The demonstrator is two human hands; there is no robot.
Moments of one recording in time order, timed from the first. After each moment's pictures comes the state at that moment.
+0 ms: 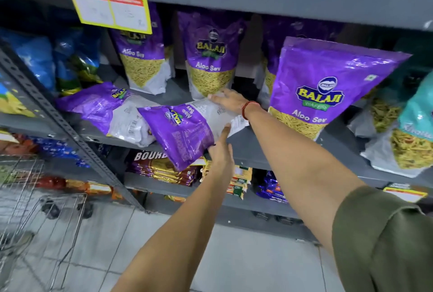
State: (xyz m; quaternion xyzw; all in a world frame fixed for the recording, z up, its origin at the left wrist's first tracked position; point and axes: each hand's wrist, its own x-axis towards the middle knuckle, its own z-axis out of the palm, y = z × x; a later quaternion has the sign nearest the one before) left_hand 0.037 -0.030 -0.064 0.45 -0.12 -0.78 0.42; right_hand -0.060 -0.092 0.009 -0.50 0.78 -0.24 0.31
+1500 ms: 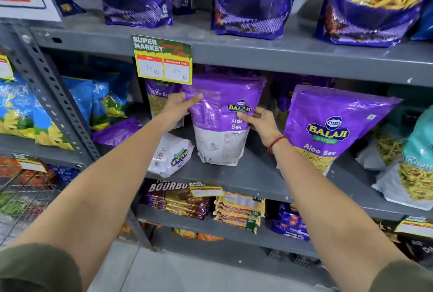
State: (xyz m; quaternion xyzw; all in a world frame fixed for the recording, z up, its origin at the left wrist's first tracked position) left_hand 0.143 -0.205 0.075 0.35 -0.68 -0.55 0.33; right_hand -0.058 -0.074 0.036 -0.37 0.58 -0.64 0.36
